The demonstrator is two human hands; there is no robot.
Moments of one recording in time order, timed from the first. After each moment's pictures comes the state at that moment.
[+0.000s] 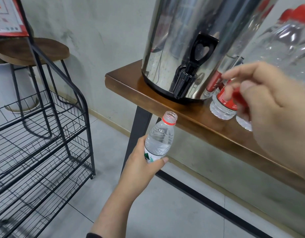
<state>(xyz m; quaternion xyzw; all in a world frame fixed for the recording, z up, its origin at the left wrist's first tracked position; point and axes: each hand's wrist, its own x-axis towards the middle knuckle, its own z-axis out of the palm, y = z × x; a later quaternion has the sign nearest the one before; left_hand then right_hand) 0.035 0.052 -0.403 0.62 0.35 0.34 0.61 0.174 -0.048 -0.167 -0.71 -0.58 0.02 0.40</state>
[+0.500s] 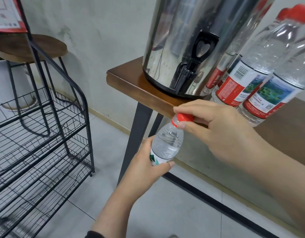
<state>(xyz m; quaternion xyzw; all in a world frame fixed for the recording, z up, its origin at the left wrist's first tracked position) 0.020 0.037 -0.388 0.66 0.30 0.32 0.61 0.157 -0.032 -0.209 -0.71 -0.67 0.03 0.22</state>
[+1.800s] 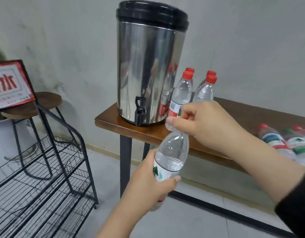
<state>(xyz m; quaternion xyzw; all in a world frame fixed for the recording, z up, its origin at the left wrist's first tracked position) -0.015 -0.071 -0.223 0.75 0.25 0.26 0.55 0.144 -0.134 -0.076 -0.78 -0.57 -0.01 0.26</state>
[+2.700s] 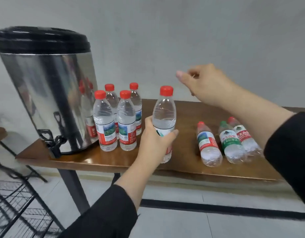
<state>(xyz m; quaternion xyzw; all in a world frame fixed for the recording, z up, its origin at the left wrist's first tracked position) 0.247 -0.138 -0.139 0.75 0.22 0.33 0.52 0.357 -0.238 0.014 -0.86 -0.41 -0.11 0.29</state>
